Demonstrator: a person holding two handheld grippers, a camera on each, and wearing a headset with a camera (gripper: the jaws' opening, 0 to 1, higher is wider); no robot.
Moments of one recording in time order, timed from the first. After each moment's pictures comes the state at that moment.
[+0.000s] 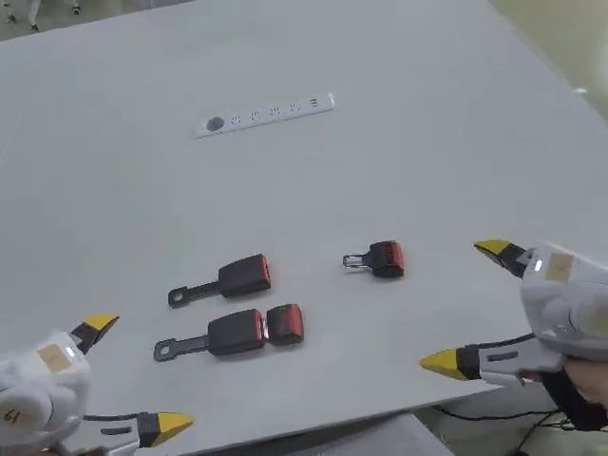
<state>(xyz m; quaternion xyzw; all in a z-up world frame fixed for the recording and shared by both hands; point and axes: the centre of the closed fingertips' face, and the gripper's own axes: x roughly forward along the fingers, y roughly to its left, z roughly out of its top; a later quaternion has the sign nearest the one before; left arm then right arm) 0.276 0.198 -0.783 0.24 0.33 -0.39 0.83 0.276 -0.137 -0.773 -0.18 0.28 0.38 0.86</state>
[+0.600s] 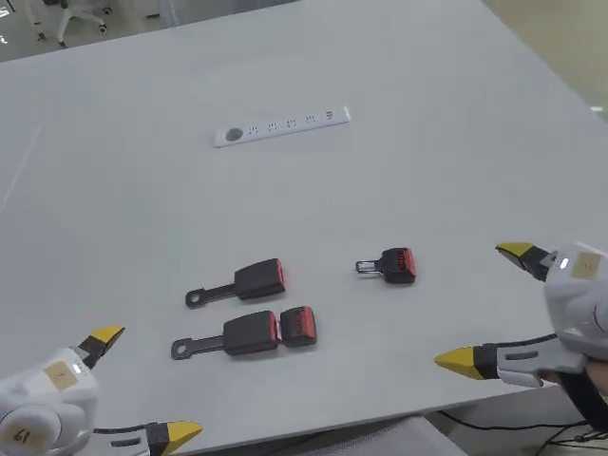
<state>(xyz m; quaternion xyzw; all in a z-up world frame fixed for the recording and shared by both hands) 0.272 0.208 -0.778 0.23 0.31 -0.37 0.85 0.278 -0.142 -0.757 -0.15 0.27 0.36 0.88</state>
